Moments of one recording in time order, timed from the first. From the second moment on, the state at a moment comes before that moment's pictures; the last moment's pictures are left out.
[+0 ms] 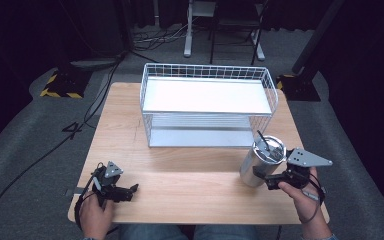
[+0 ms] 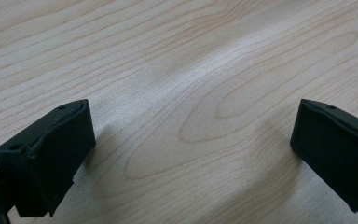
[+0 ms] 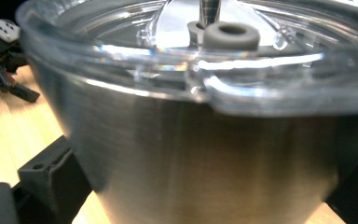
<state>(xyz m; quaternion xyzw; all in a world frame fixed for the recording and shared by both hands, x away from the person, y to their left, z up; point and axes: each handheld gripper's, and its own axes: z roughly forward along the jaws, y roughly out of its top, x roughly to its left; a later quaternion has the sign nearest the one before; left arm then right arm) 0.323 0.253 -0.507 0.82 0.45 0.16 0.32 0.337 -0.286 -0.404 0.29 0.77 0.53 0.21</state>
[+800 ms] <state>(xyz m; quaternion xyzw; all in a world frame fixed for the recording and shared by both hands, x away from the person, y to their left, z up) 0.325 0.252 -0.507 0.82 0.45 0.16 0.32 0.356 -0.284 -0.308 0.29 0.76 0.54 0.23</state>
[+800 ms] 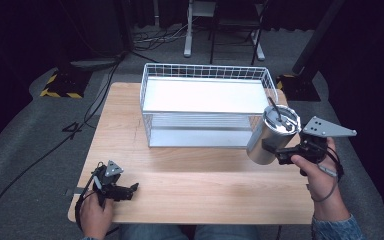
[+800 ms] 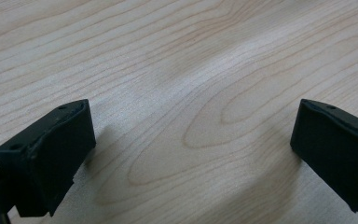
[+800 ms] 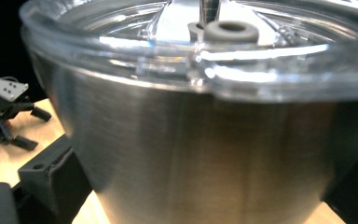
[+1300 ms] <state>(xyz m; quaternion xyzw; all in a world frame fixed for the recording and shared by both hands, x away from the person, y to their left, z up) 0.325 0.252 -0.507 0.82 0.46 0.16 0.32 0.378 -0.274 -0.268 0.29 0.76 0.53 0.25</state>
